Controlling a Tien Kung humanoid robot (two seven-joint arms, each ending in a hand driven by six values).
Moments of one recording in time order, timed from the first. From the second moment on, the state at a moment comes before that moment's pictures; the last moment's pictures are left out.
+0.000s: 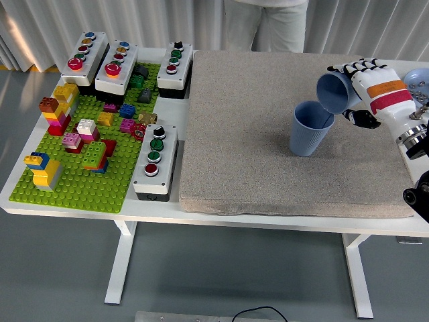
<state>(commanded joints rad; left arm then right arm) -0.09 0.13 -0.41 -0.18 0.29 0.12 0.19 0.70 -0.48 0.66 1.14 -1.99 -0.49 0.03</state>
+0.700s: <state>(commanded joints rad) -0.09 0.13 -0.40 -0.18 0.28 0.12 0.19 0.71 -0.49 0.67 1.14 -1.96 -0.49 0.04</state>
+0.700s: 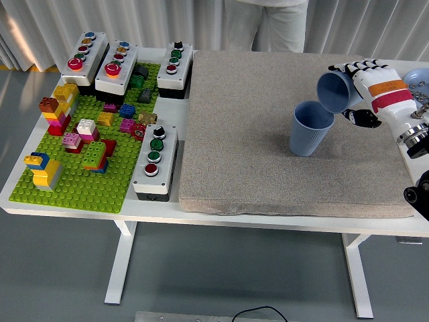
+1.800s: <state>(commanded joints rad) -0.09 0.13 -0.40 -0.18 0.28 0.12 0.19 0.70 -0.49 0.74 1.18 -1.72 -0.45 0.05</state>
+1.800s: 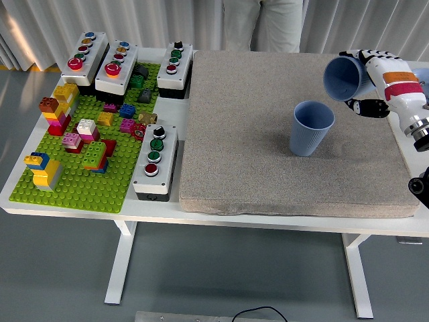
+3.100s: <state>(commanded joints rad) -0.09 0.12 -0.41 -0.18 0.29 0.12 0.19 0.51 -0.33 1.27 1.09 -0.60 -0.06 -0.14</state>
